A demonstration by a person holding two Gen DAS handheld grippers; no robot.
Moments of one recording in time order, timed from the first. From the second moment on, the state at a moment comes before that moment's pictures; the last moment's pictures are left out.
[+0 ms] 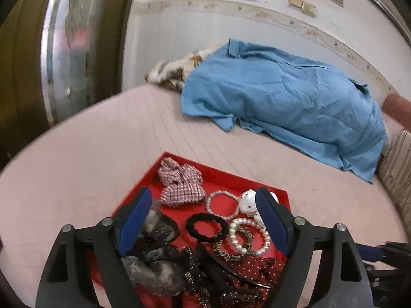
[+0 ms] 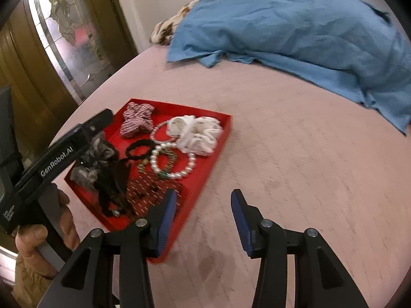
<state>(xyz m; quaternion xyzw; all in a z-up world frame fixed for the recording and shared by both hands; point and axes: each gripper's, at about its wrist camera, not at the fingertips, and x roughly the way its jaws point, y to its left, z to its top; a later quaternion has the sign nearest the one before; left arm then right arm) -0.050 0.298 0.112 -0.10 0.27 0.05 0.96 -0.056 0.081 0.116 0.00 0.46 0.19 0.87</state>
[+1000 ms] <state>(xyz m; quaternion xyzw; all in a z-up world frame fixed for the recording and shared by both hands) -0.194 0.228 0.219 -0.03 0.16 0.11 0.98 -0.148 0.007 0.145 0.04 0.38 0.16 0.91</state>
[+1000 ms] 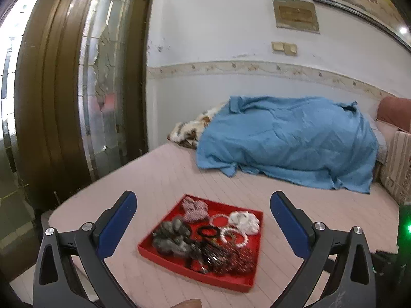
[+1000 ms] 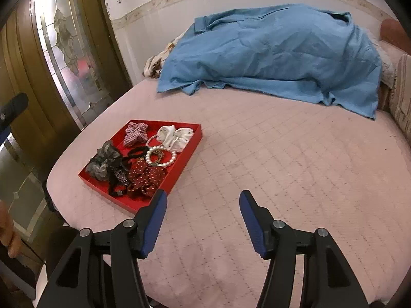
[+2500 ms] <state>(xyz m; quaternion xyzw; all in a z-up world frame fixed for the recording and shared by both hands) -0.155 0.225 0.130 -0.01 0.35 0.10 0.93 -0.156 0.021 0.125 -0.03 0.39 0.12 0.91</state>
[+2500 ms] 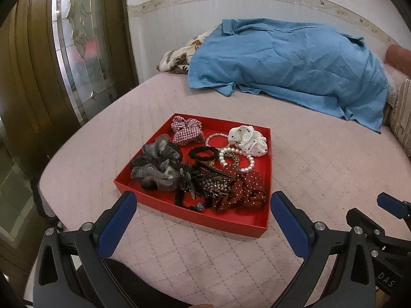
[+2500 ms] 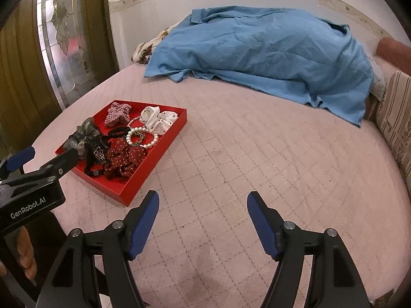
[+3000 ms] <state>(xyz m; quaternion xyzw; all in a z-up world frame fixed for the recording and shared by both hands) -0.154 0.247 0.113 -0.04 0.38 0.09 0.92 -0.153 0.038 0.125 -0.05 0.40 0.10 0.91</state>
